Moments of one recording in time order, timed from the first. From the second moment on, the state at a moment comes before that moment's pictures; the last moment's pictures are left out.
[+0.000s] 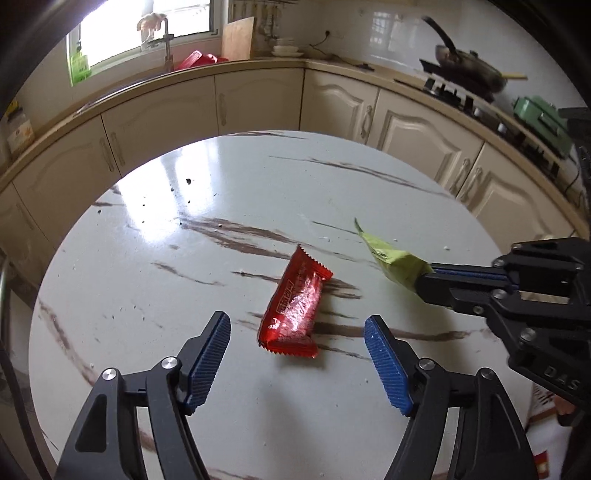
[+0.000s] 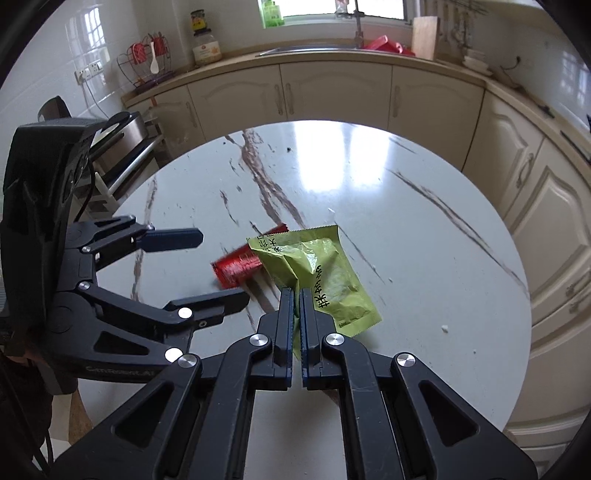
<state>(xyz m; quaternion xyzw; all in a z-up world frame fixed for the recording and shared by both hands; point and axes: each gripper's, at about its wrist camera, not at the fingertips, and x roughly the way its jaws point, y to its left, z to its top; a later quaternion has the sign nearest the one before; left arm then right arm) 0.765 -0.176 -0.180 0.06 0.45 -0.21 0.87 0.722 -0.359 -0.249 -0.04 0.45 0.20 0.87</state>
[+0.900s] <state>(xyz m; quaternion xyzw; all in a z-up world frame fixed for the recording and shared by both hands) 0.776 -0.172 -0.186 0.04 0.44 -0.21 0.87 0.729 -0.357 -0.255 -0.01 0.44 0.24 0.87</state>
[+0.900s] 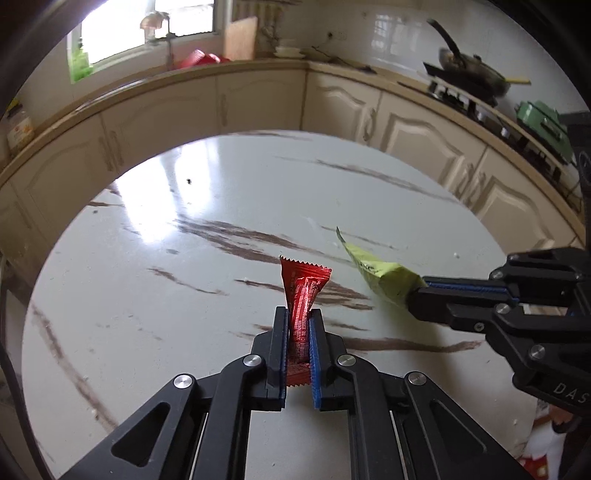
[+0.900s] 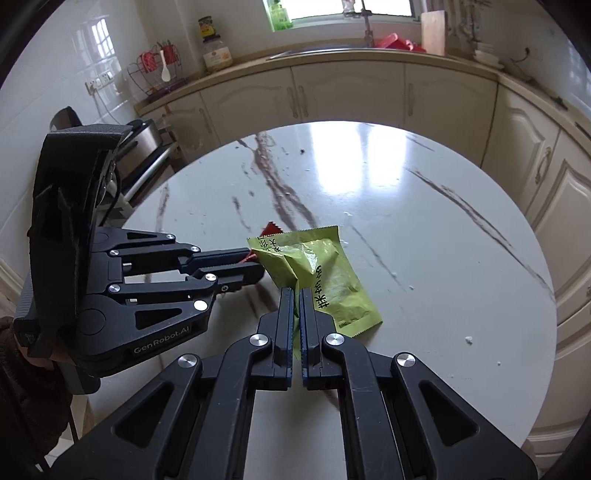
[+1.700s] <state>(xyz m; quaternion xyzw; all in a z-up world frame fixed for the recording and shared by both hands) 0.505 0.180 -0.186 -0.08 0.42 -0.02 0.91 0.610 -0.043 -0.231 -0.09 0.39 0.43 0.81</state>
